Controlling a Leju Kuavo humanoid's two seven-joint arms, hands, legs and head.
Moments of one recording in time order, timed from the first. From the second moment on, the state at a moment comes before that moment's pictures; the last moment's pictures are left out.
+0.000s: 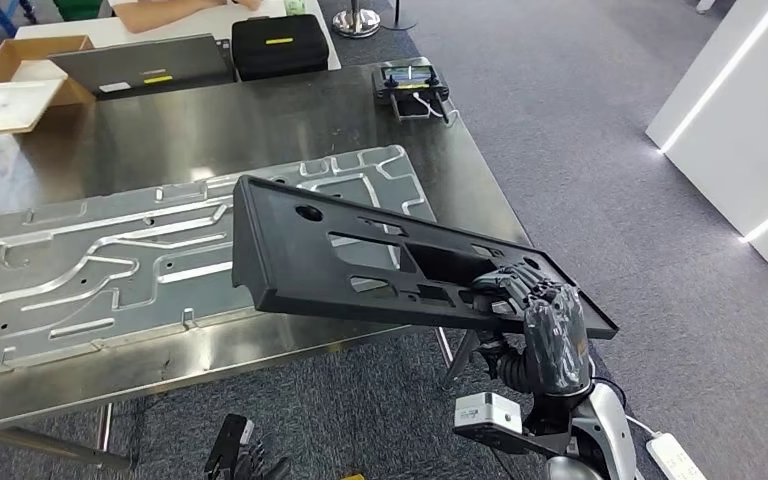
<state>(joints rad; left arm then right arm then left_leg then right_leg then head) -0.12 -0.12 -0.16 -0.36 0.12 -0.03 -0.33 -0.12 -0.22 0.46 -1.93 0.81 -0.31 -0.11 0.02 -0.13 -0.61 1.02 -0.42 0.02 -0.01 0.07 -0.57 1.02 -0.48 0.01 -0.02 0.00</state>
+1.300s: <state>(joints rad) -0.12 -0.10 -0.16 -0.36 0.11 -0.11 -0.36 -0.46 -0.51 0.36 -1.52 1.23 -0.29 -0.10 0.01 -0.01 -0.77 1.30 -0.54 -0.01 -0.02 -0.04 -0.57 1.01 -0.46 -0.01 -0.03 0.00</state>
